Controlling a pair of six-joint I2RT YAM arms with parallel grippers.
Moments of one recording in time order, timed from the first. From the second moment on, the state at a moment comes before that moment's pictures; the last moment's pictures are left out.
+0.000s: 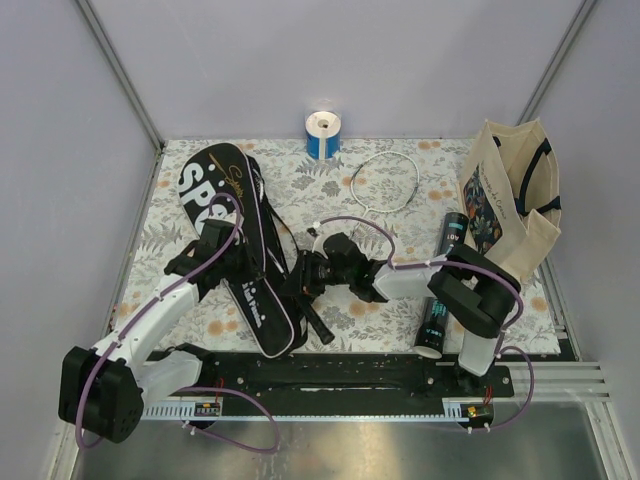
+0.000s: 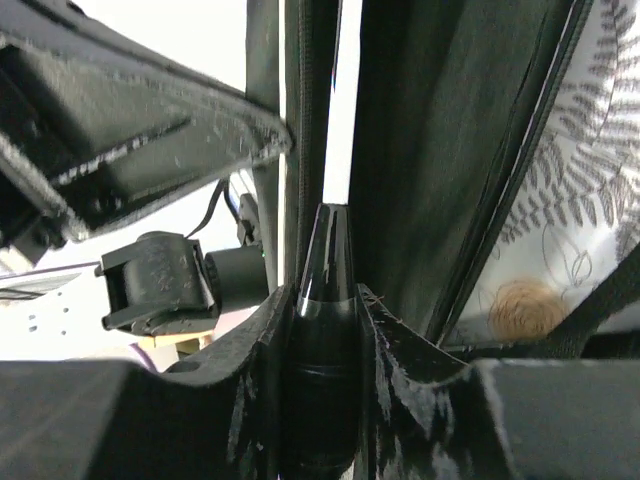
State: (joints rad) left arm -0.34 1.05 0.69 -0.54 0.14 -0.58; right arm 0.92 1.78 0.84 0.51 -0.43 1.08
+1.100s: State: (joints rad) left arm -0.39 1.11 0.64 -0.57 -0.04 -0.68; right arm 0.94 1.91 0.96 0.56 -0.38 1.04
